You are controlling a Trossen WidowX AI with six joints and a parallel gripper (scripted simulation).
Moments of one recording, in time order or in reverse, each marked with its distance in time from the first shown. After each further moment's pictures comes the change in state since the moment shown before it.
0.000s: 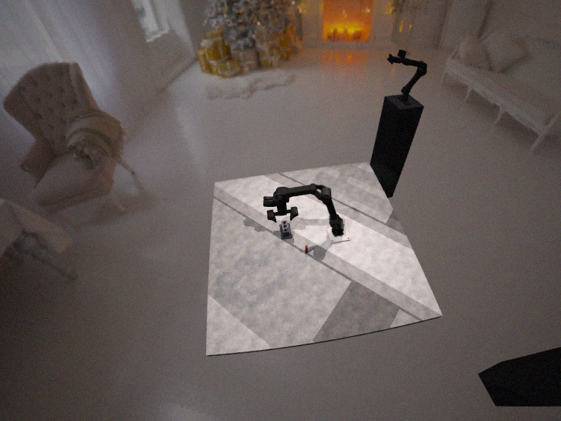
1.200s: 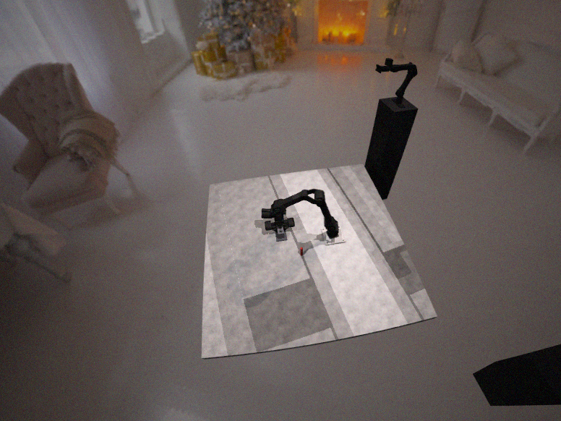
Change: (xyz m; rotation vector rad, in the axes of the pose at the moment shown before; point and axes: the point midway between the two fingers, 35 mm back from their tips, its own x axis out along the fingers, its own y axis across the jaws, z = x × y) arm 0.088 -0.007 -0.002 0.000 0.000 0.000
